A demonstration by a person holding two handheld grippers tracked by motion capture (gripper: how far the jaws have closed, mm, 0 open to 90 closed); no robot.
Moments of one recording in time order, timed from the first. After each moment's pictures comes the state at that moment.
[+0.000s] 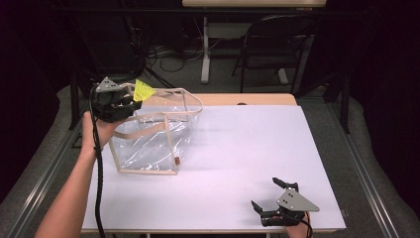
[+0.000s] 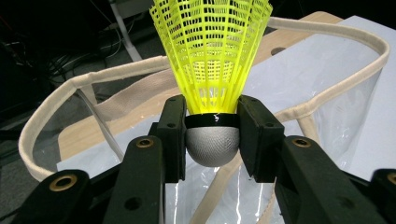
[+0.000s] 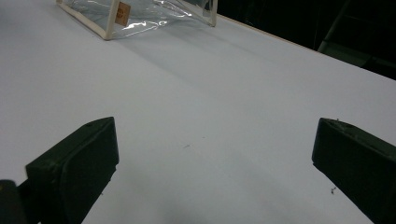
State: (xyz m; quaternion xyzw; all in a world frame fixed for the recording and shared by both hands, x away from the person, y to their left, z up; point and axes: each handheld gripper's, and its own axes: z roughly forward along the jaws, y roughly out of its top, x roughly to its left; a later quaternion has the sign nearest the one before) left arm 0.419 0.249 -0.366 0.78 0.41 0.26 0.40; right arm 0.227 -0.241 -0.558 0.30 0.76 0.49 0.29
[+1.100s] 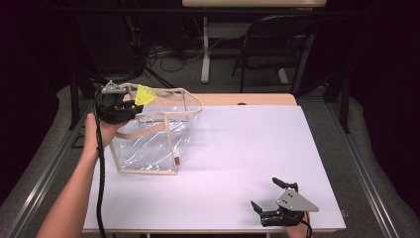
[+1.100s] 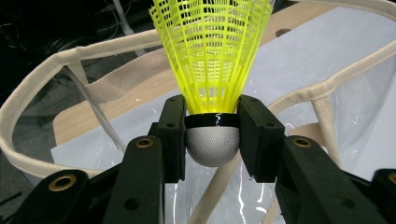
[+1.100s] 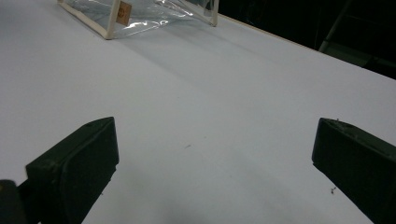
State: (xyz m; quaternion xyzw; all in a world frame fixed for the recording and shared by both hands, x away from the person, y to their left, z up) left arm 0.426 0.248 -0.377 0.79 0.42 0.24 0.37; right arm 0.227 -0.240 -0.558 0.30 0.76 0.49 0.29
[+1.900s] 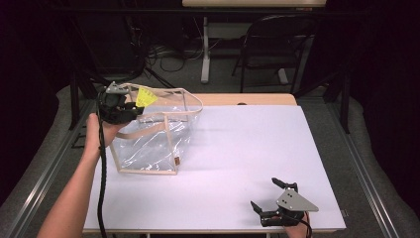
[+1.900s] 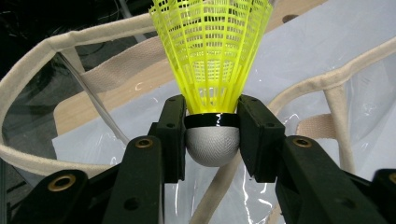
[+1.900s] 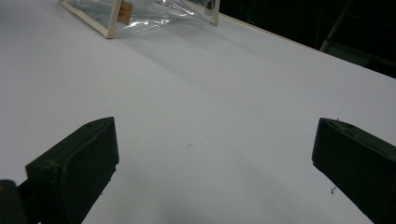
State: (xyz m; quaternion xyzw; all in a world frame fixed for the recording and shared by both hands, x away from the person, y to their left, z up) left arm 0.431 0.245 -0.382 0.80 0.42 0.23 0.35; right arm 0.227 -0.239 -0.558 0.30 0.76 0.49 0.29
